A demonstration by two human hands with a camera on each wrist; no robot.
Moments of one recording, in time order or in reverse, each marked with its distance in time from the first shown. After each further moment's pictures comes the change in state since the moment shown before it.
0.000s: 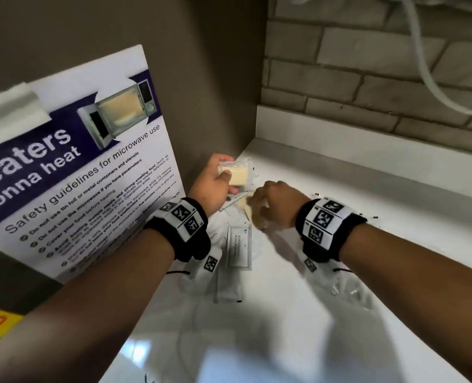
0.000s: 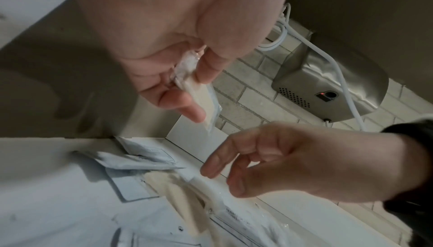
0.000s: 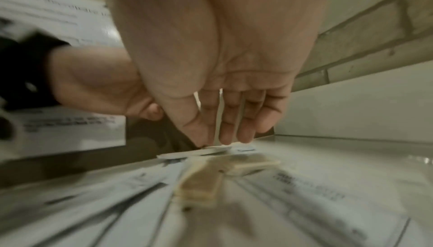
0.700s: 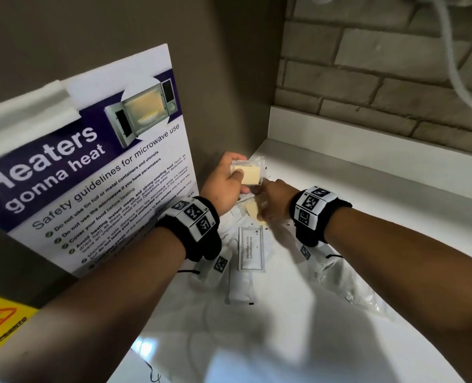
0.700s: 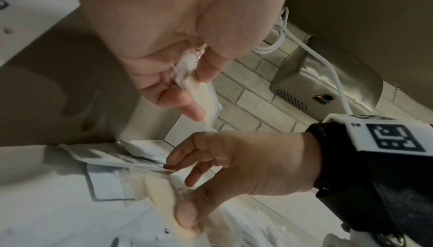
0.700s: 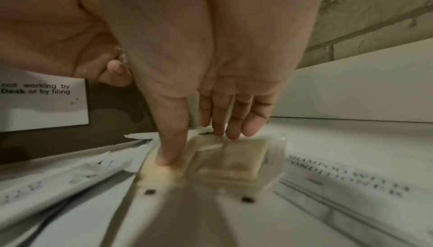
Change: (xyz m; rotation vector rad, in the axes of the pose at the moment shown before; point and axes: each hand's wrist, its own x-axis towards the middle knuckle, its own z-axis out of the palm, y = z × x) left_hand 0.003 -0.002 -0.004 -0.027 0.012 0.026; right_hand 0.039 -0.016 0.007 0.059 -0.054 0.116
